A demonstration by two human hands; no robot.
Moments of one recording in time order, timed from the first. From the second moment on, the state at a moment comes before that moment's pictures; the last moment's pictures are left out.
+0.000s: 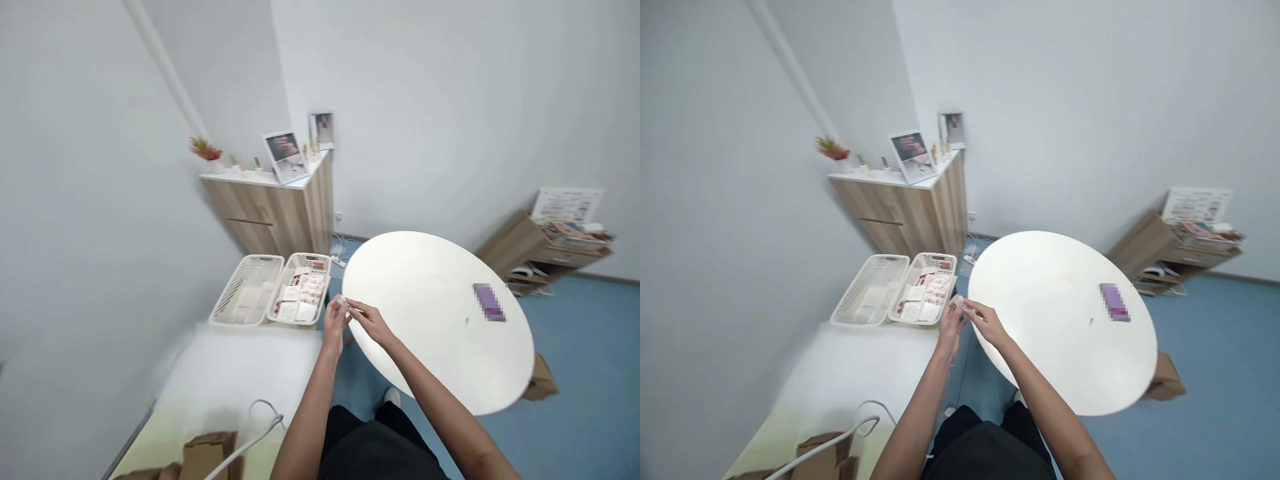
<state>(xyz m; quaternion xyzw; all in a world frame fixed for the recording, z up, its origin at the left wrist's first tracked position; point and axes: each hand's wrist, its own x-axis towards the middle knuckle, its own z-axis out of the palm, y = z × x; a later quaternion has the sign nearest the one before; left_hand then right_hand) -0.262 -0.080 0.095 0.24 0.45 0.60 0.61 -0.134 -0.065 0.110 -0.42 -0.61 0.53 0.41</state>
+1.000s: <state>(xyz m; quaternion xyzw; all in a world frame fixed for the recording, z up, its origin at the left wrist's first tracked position) -0.026 -0.052 -0.008 0.14 0.50 0.35 0.78 0.169 -0.076 0.007 -0.62 -0.28 0.58 0.44</state>
